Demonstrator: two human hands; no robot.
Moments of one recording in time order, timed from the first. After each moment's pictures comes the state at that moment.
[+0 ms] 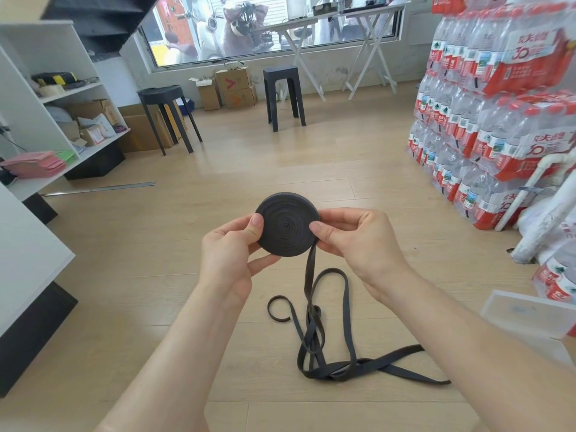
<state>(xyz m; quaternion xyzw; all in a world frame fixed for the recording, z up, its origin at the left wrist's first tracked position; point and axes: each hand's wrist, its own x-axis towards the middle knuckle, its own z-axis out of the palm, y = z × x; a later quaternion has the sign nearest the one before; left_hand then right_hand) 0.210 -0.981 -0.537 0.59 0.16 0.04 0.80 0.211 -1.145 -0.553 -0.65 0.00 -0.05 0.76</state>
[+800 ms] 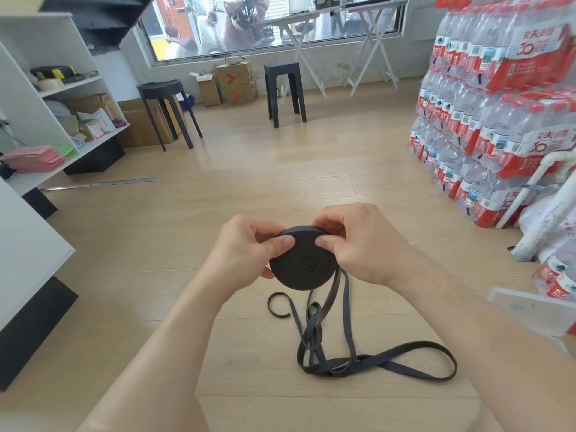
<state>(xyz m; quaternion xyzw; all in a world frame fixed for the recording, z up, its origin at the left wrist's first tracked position) 0.206 -0.973 -0.531 0.86 -0.06 -0.02 0.50 0.213 -1.159 -0.540 -0.89 -0.21 -0.09 0.39</state>
